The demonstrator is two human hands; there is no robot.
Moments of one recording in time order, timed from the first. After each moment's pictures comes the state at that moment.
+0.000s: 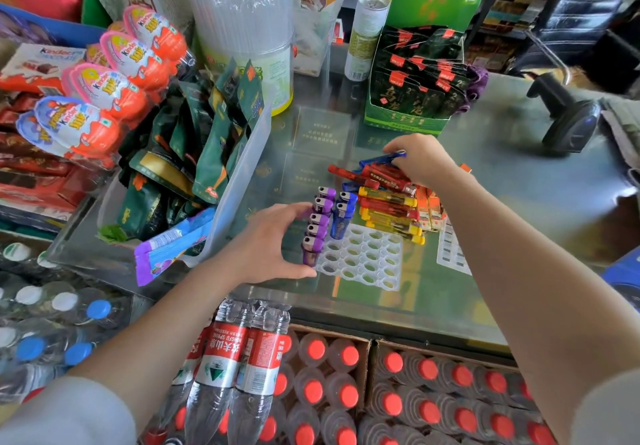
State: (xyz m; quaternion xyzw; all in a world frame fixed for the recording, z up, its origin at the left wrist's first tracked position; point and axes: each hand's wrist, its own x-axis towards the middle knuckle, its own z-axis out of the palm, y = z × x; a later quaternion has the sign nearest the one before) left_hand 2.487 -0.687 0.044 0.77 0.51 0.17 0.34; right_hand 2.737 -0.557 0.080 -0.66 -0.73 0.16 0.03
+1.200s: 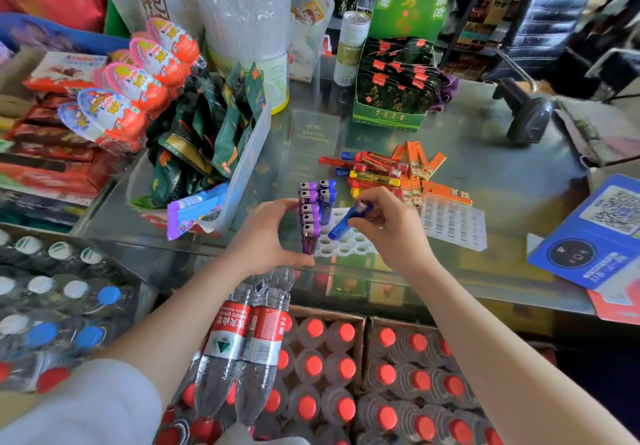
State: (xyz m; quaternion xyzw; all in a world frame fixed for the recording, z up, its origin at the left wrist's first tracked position) left_hand 2.487 -0.727 0.041 0.72 0.56 0.23 0.33; right_hand 2.697 -0.735 0.079 -0.57 -0.70 0.27 0.33
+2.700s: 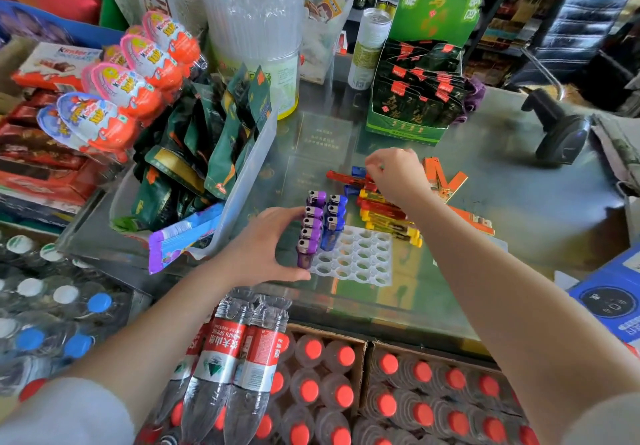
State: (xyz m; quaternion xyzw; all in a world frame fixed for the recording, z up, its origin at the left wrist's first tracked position) left_hand 2.475 -0.696 0.037 0.77 0.51 0.18 0.34; right_hand 2.700 -0.584 0.069 -0.66 -0.73 0.13 0.12
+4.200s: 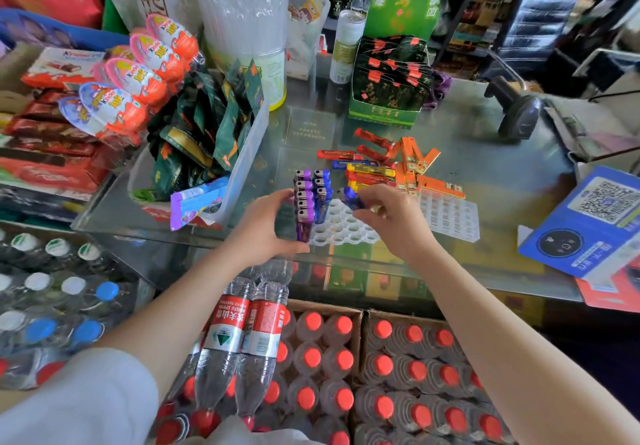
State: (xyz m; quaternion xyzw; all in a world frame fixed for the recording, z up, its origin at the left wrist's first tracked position) left_hand 2.485 -0.725 0.044 0.72 0.54 0.25 0.34; right_hand 2.701 -0.736 0.094 -0.59 -0.71 0.27 0.25
